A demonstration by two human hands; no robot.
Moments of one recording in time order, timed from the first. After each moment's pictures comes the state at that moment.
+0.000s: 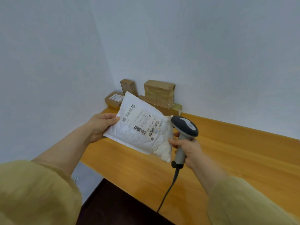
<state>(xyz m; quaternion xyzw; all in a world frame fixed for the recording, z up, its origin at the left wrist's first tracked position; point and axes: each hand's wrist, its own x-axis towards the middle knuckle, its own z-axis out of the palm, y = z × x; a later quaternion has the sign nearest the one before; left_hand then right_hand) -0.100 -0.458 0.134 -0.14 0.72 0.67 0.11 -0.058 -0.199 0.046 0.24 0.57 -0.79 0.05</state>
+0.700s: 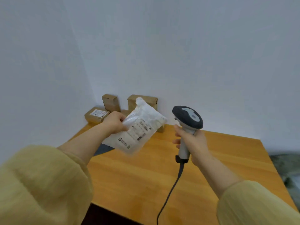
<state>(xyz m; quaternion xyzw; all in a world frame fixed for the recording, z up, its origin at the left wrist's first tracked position) -0.156 -0.416 0.155 0.08 0.96 0.26 0.06 -0.033 -0.193 0.122 0.20 0.66 -0.72 -0.13</state>
